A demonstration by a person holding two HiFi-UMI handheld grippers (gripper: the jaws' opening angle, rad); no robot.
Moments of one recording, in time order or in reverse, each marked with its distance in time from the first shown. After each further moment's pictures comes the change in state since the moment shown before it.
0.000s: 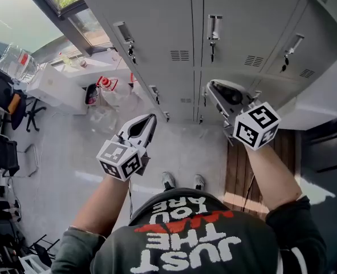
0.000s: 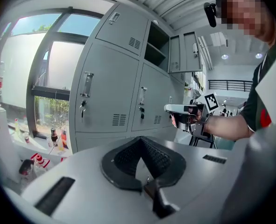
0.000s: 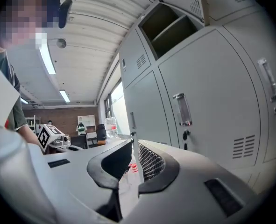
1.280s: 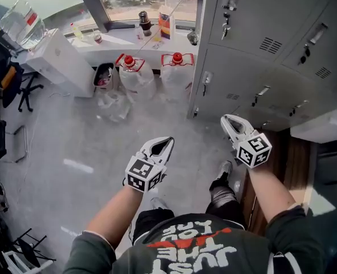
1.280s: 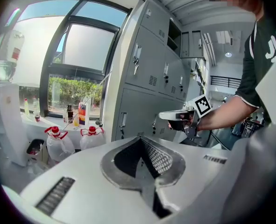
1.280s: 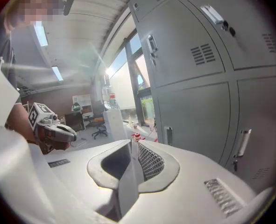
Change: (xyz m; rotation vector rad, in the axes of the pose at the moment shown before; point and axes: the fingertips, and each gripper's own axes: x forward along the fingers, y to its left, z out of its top) left arm -0.117 0.197 -0.251 -0.035 0.100 -0.008; right arm 0.172 0.113 -0.311 0.011 0.254 -0.058
